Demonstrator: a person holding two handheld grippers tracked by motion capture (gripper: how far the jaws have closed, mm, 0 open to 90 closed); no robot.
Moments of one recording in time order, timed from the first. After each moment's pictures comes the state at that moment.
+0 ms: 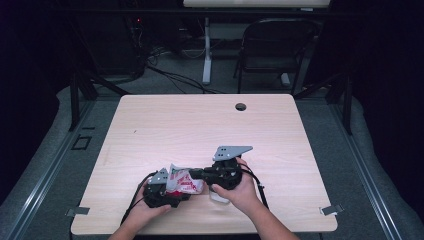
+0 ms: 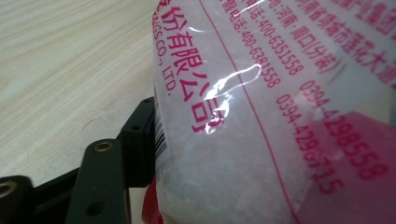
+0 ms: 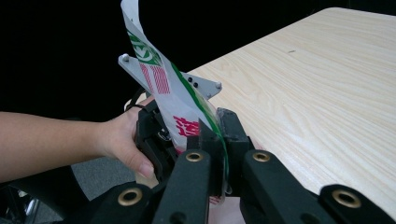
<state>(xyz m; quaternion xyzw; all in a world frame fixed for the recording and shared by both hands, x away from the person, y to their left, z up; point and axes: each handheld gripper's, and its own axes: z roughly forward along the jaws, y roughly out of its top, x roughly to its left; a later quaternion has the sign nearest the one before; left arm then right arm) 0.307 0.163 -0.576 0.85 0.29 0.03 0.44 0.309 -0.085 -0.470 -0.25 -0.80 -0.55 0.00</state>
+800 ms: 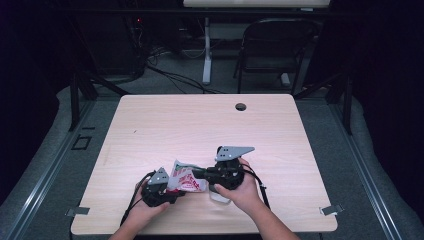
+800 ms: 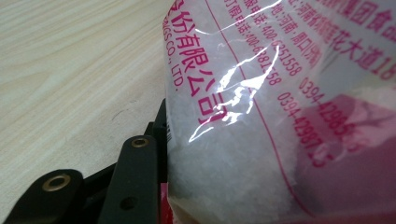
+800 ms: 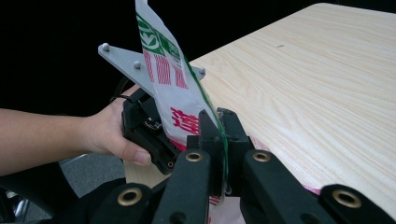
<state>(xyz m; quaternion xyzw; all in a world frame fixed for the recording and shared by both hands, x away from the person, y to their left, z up) 0.306 0.165 -0.572 0.85 0.31 0.07 0.42 0.311 -0.090 -0.475 -0.25 -0.80 -0.54 -0.01</state>
